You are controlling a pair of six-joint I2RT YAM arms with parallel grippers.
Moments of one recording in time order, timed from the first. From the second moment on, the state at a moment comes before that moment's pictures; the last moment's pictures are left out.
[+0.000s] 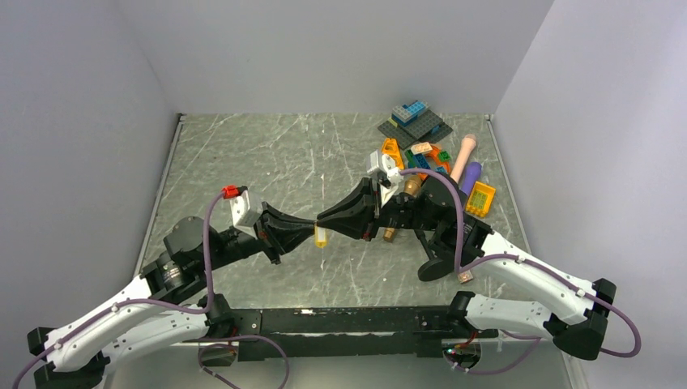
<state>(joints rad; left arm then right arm) -1.00 0.59 0.81 -0.02 0.21 -0.22 0.98 1.00 1.02 0.15 -0.56 0.23</state>
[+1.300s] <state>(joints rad) -1.00 0.62 0.81 -0.04 0.25 -0.20 0.97 1.01 1.03 0.08 -0.58 0.22</state>
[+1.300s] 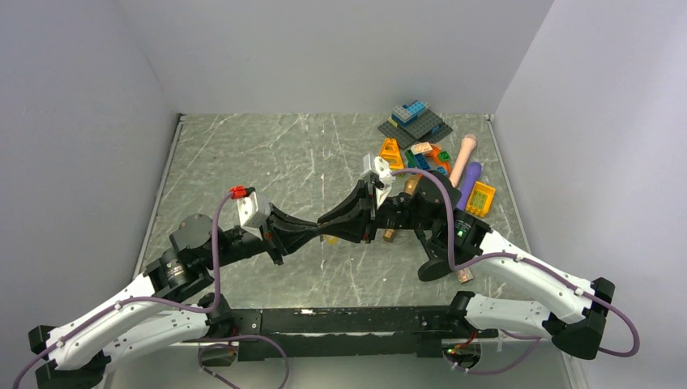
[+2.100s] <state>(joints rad) -1.00 0.62 0.81 -0.08 0.26 -0.20 0.98 1.01 1.03 0.07 -0.59 0.23</state>
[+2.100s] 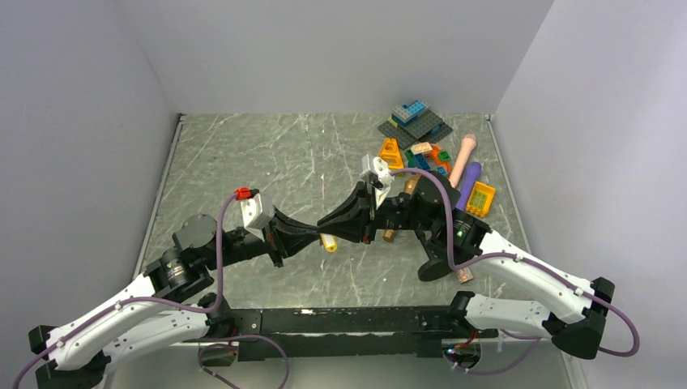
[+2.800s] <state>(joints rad) -1.00 0.62 0.81 -0.08 0.26 -0.20 0.97 1.01 1.03 0.05 -0.58 0.23</state>
